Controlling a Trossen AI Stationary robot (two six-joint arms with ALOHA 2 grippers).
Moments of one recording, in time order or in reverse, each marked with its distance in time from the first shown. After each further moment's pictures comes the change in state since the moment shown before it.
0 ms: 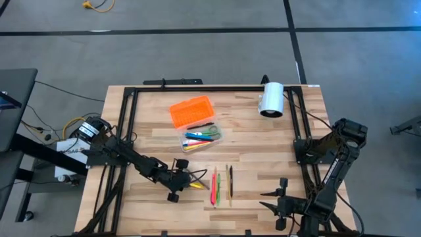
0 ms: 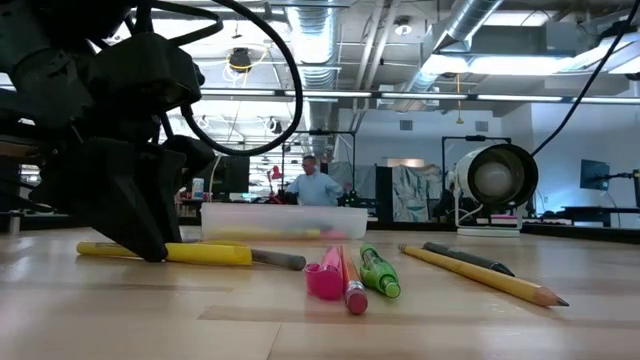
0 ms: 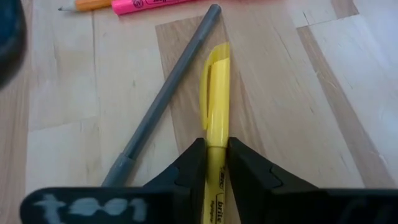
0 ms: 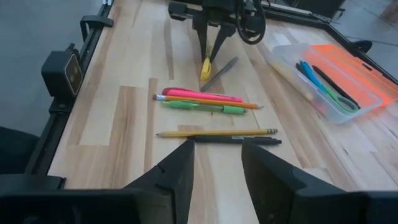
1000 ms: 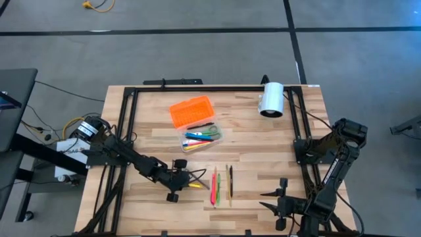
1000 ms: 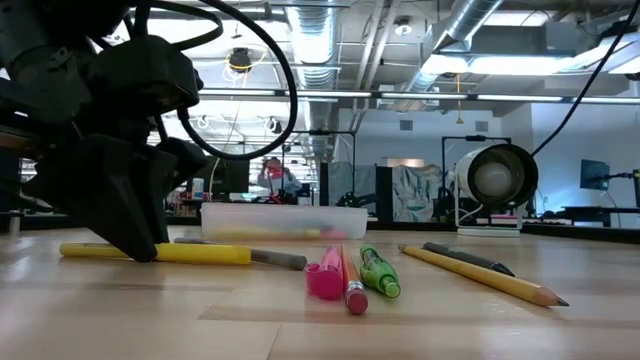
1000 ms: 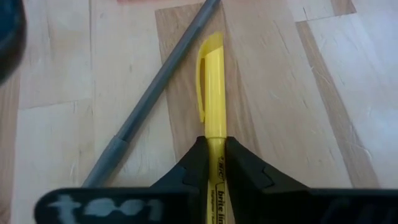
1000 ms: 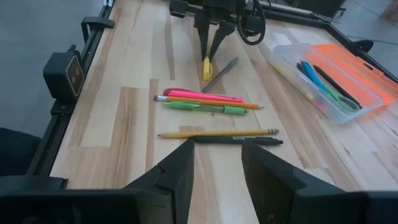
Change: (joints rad) left arm -0.002 -0.003 0.004 -0.059 0.028 -0.075; right arm 0.000 0.000 0.000 0.007 0.000 0.000
